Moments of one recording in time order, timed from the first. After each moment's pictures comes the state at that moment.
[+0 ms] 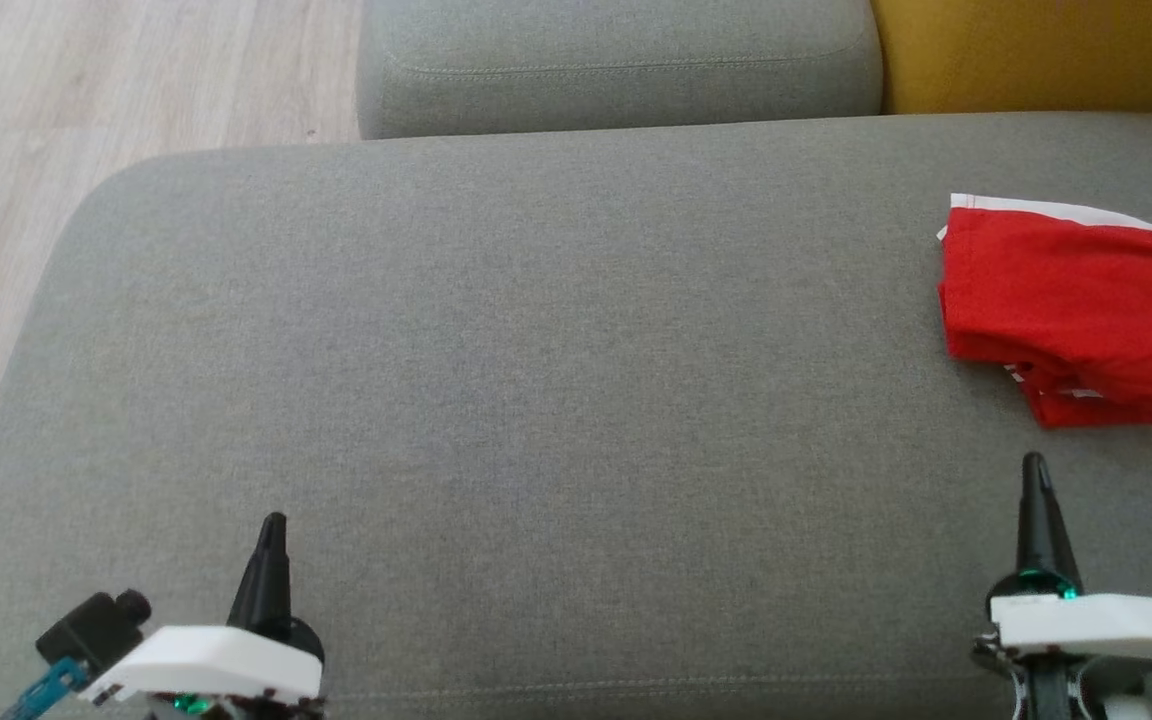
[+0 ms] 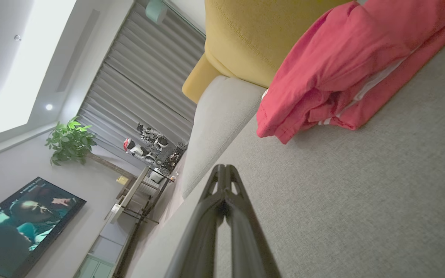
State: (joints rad) left arm 0.11 0.07 -0.12 0.16 -0.85 0.00 -0.11; right arm 0.02 -0.06 0.04 0.30 0.87 0.13 -0.10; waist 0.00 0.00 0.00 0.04
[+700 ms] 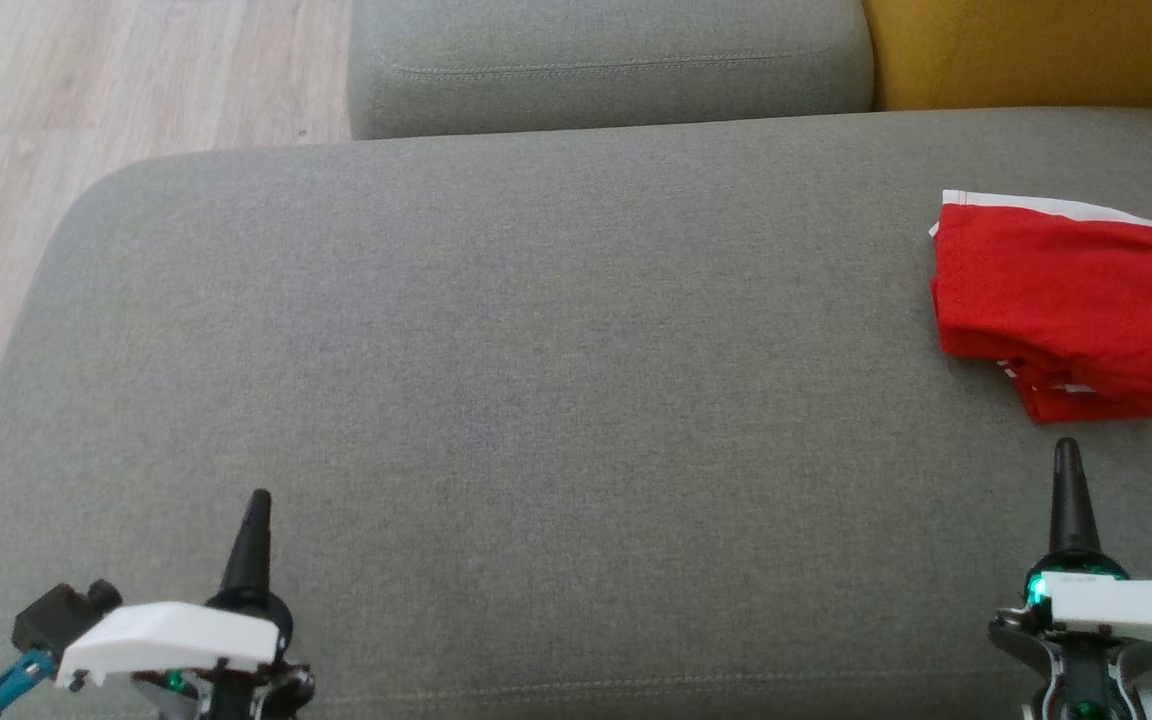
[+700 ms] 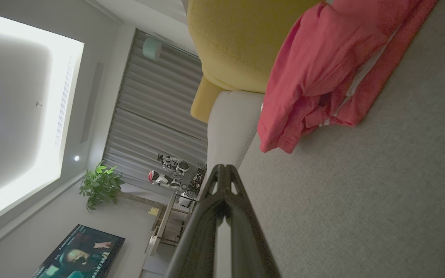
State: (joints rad) left arm 0.06 0.07 -0.07 0.20 -1.12 -0.04 -0.05; right arm -0.01 -0.07 0.00 0.30 1.13 0.13 -0.04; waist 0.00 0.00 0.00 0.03
